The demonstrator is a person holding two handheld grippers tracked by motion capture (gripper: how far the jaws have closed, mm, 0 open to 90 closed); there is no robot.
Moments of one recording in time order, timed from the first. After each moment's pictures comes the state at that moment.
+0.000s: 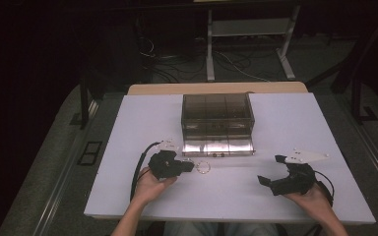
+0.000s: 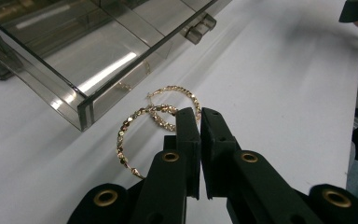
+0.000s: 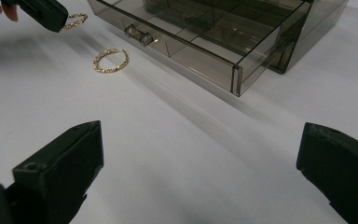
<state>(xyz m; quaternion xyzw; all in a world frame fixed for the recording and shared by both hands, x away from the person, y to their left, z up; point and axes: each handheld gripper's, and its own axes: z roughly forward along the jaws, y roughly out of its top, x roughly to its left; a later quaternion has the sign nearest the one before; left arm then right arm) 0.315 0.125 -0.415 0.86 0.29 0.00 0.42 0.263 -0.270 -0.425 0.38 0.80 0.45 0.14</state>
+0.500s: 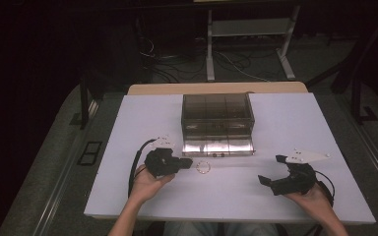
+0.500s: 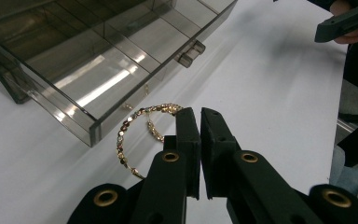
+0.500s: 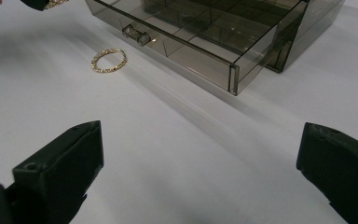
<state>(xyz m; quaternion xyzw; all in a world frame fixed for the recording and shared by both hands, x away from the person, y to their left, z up) 0.314 0.131 -0.397 0.85 0.28 0.01 0.44 0.263 -0.271 -0.425 0.38 0.80 0.45 0.14</state>
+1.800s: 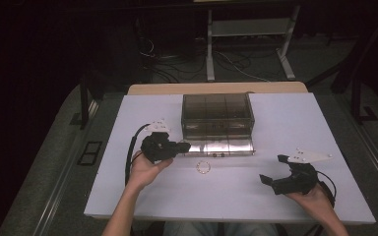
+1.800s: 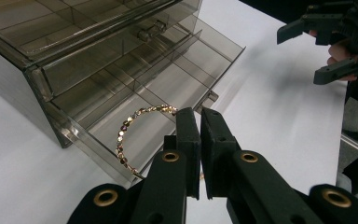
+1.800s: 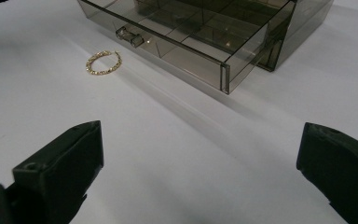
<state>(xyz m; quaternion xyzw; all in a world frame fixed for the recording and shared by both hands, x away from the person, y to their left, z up) 0.335 0.133 -0.364 0.83 0.29 0.03 0.47 0.262 -0.274 -0.425 0.39 0.79 0.45 0.14</state>
